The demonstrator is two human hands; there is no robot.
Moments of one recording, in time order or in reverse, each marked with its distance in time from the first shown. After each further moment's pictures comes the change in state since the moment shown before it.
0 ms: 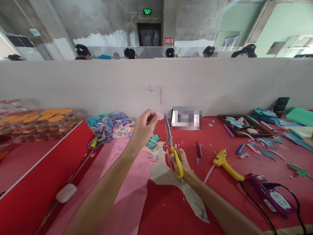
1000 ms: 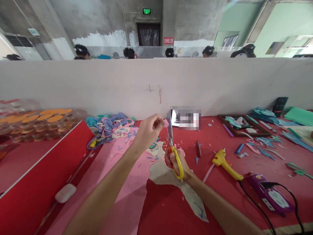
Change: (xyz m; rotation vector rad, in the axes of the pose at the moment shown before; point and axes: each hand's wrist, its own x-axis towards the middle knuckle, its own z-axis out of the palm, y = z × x) left_hand -0.004 -0.004 0.010 0.118 -0.169 0.088; right_hand 0.003 0.019 -0.001 0.115 -0.078 -0.082
